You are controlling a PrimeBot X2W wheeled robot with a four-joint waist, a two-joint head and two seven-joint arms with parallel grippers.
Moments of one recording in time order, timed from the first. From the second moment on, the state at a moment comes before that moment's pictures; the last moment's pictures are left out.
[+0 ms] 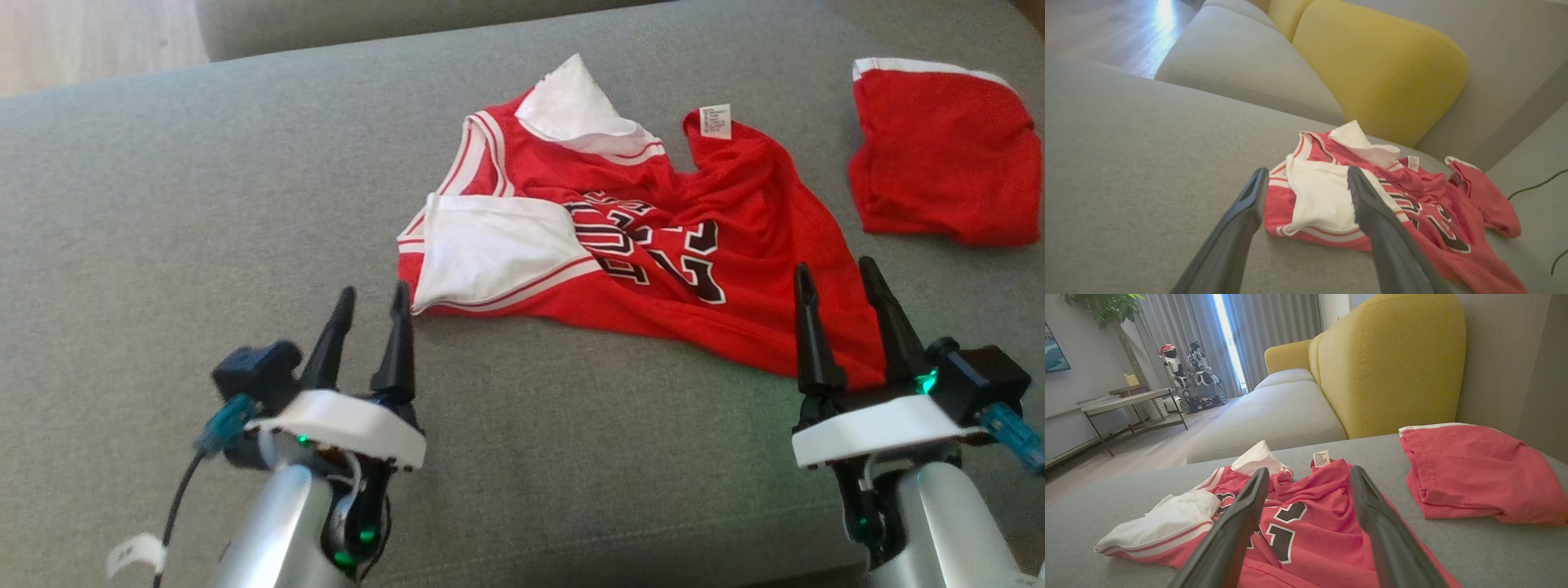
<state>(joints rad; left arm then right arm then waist) -0.21 0.04 -0.34 0.31 -0.50 0.04 -0.25 -0.11 -0.07 0.06 0.16 0.22 0.13 -0.17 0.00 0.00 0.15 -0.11</state>
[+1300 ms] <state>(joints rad) -0.81 0.05 -0.44 1.06 -0.40 0.05 -0.25 -0.22 -0.07 0.11 0.25 0.24 0.13 -0.23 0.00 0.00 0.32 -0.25</state>
